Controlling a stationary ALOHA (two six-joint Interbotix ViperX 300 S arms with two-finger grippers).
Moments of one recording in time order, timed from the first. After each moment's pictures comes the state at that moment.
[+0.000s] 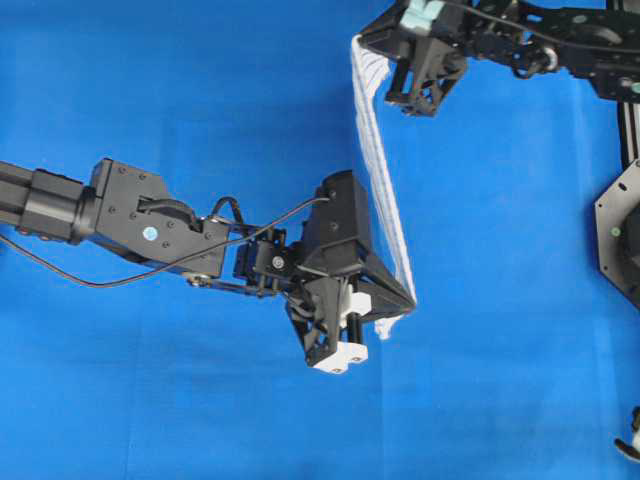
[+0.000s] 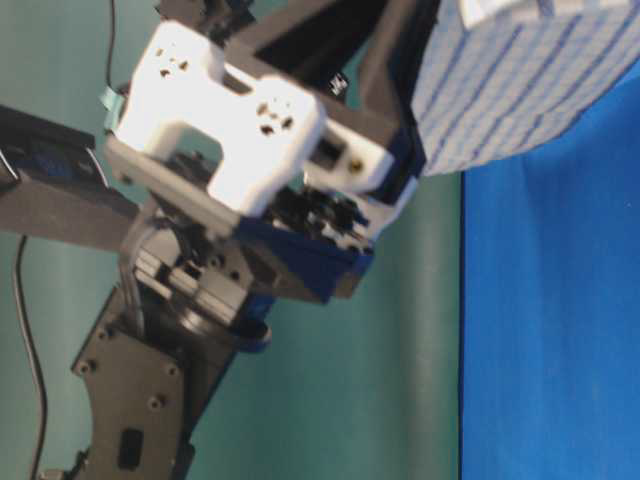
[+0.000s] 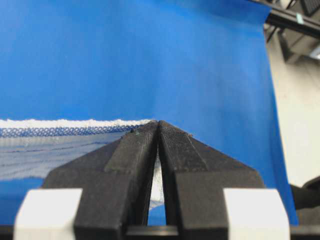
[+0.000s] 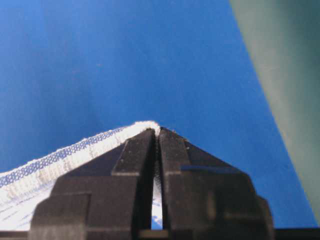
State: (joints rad) left arm -0.17 0.25 0.26 -0.05 -0.08 -0.34; right arm -0.47 -0.14 0.67 0.27 0.05 -0.31
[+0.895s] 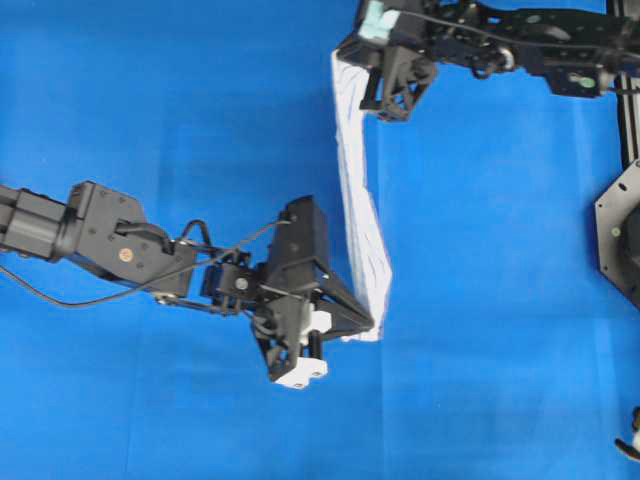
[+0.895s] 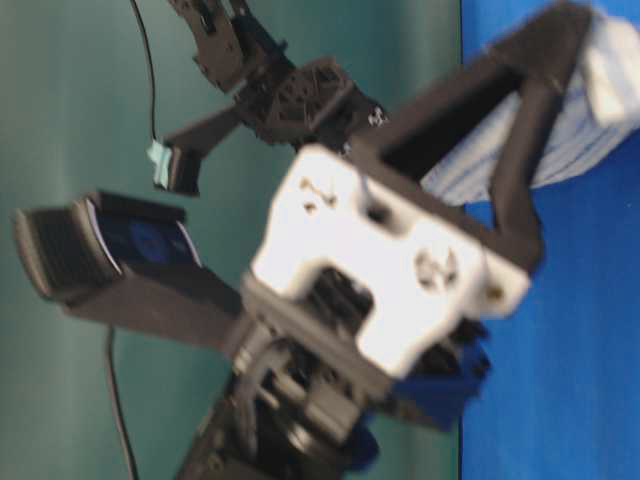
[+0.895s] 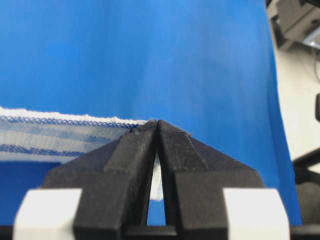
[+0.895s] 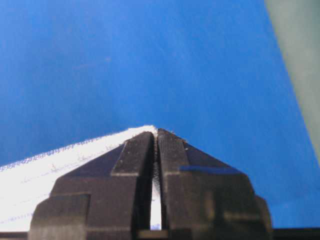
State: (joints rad) left arm -0.23 0.23 0.44 -0.07 -0.22 -0.42; right arm -0.45 0.04 0.56 0.25 0.07 -0.31
